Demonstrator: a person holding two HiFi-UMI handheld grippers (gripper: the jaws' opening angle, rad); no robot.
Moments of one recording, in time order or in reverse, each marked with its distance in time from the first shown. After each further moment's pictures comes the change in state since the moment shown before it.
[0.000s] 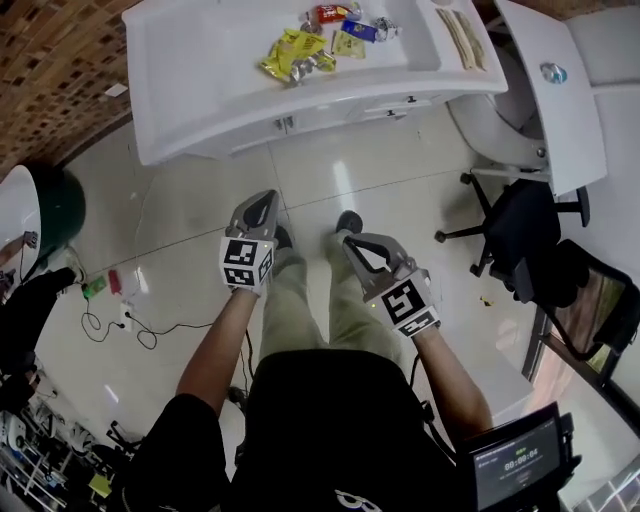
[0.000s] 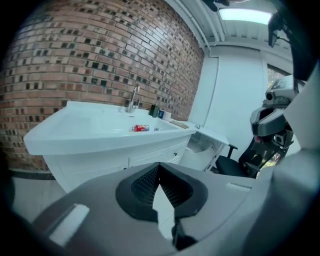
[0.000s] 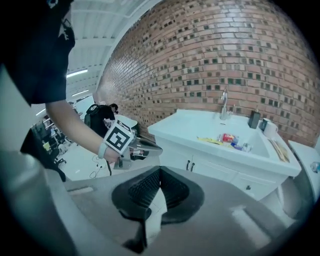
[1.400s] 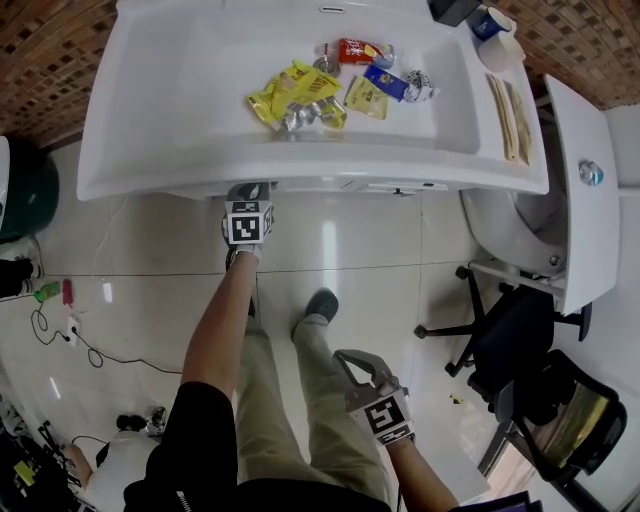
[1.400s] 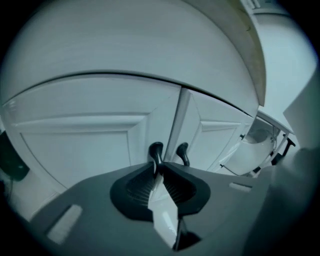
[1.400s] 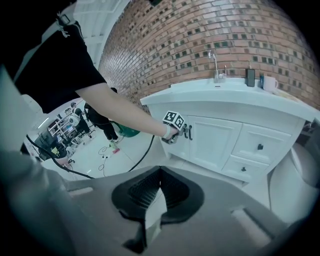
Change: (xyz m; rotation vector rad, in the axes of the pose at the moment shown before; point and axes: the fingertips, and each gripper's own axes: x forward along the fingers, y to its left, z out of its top) left arm 0.282 0.173 -0.117 -0.145 0.126 0.374; right arm 0.047 -0.054 -0.190 0.109 0.113 0.090
